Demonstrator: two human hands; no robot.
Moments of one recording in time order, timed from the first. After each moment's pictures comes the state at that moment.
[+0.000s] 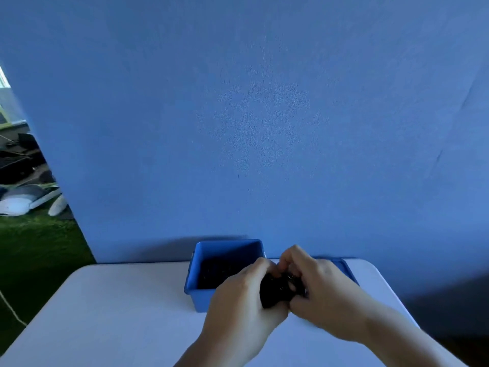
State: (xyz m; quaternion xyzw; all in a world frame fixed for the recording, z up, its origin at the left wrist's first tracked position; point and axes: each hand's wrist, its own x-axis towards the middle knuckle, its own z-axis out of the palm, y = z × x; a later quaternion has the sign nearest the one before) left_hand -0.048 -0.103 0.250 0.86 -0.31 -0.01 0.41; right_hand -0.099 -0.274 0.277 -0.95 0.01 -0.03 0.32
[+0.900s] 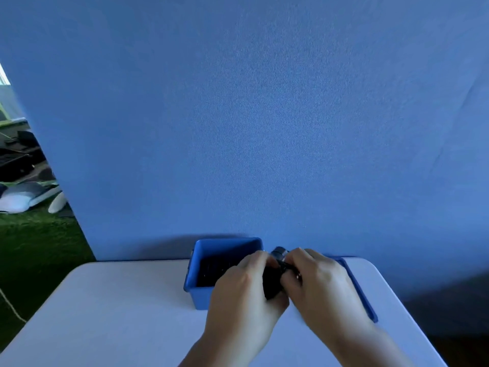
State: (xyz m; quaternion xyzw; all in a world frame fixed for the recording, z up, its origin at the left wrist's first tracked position) left_hand -0.049 -0.113 0.246 0.87 -0.29 0.11 0.38; right_hand -0.094 -0.256 0.253 -0.94 0.08 -0.27 0.18
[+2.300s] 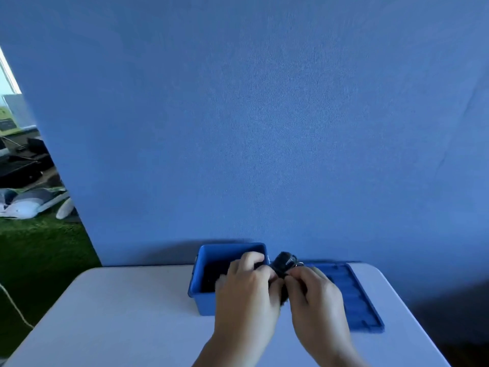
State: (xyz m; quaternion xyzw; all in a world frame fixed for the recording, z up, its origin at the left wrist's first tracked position) left_hand -0.034 -0.121 0.234 0.90 -0.28 0.08 0.32; right_hand -0.087 -0.242 0.221 -0.87 0.16 -0.30 0.36
